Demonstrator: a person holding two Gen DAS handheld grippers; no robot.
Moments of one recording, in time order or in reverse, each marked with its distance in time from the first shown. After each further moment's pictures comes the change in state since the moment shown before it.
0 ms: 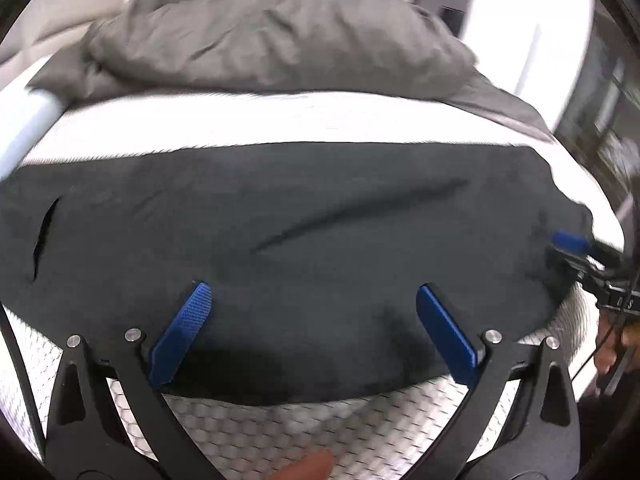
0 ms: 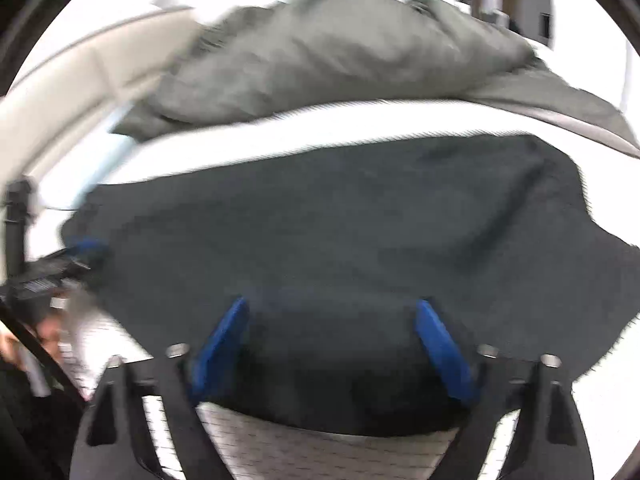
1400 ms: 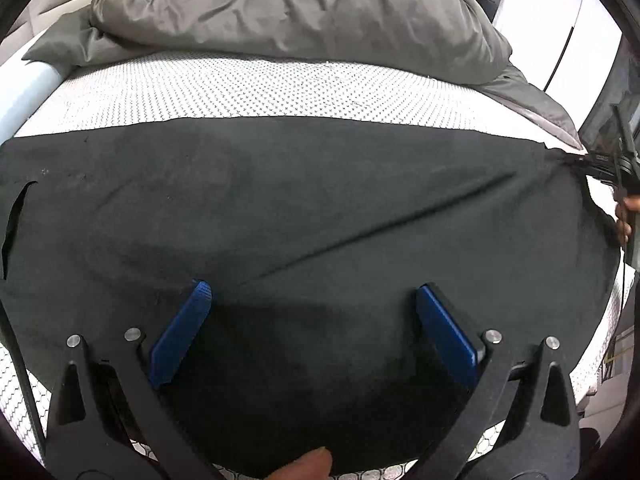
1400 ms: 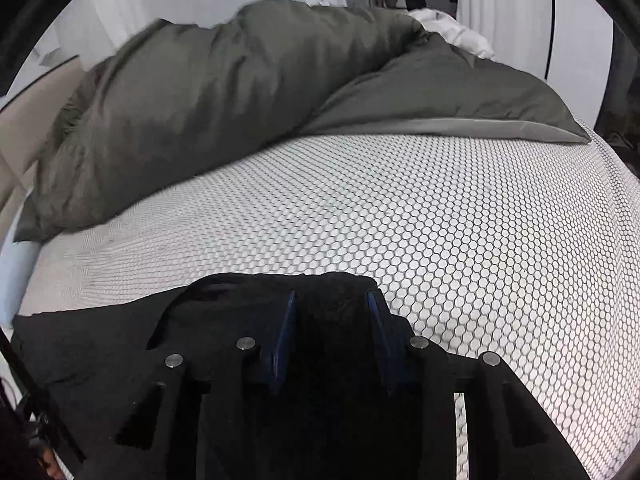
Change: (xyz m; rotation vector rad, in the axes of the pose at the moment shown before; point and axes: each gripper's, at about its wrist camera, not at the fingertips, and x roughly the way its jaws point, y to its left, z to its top) left arm 0.052 0.020 0.025 -0.118 0.114 0.061; right arm 0.022 -0.248 0.119 0.294 0.111 -0.356
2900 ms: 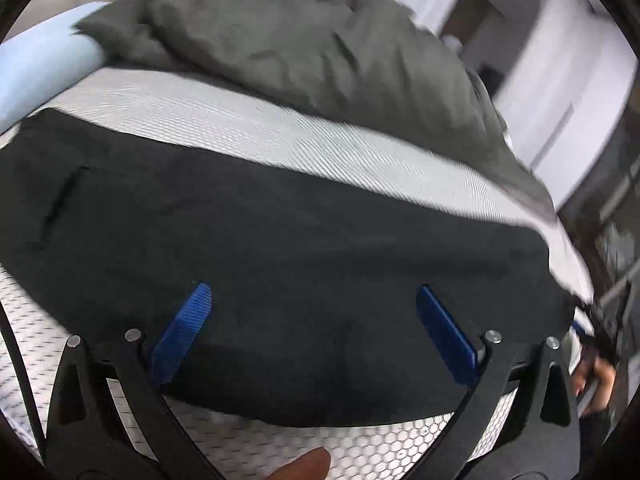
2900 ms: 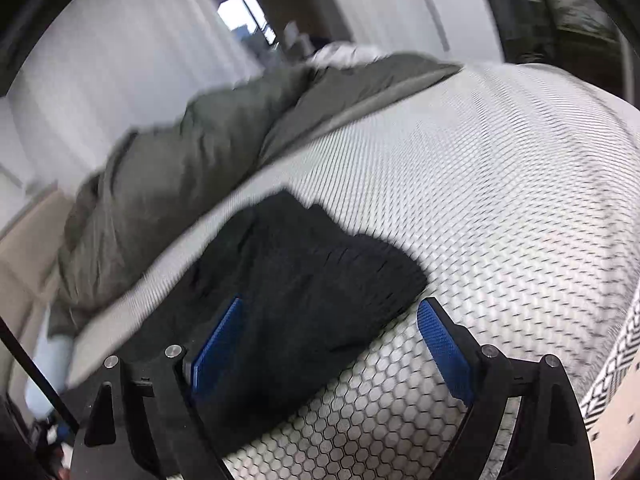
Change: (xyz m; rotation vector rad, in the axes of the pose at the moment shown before) left arm -0.071 0.044 -0.022 -0.153 -0.150 -0.104; right arm -0.109 -0.038 -0.182 0.408 -0.232 0.099
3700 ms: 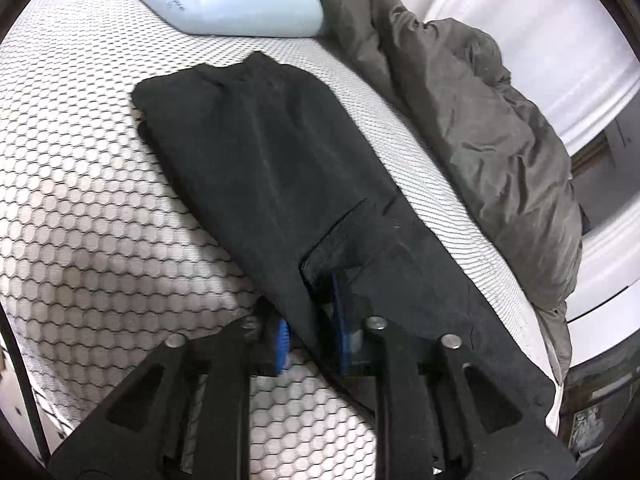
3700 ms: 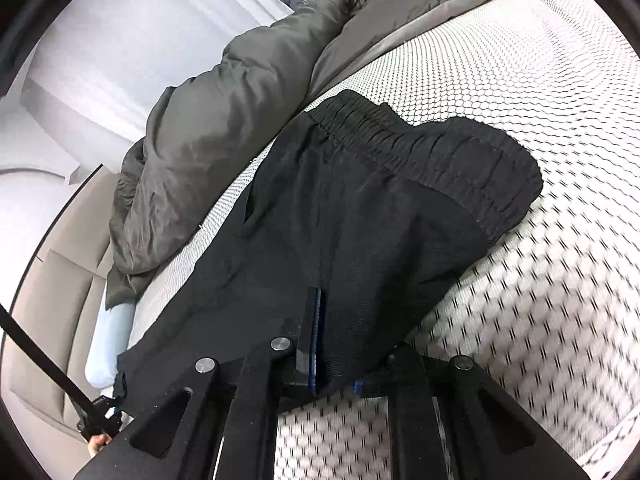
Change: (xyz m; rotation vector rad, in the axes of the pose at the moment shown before) left arm -0.033 0.215 0.017 -0.589 -0.089 0.211; right arm 0.038 0.028 -0.016 0.035 0.178 0.239
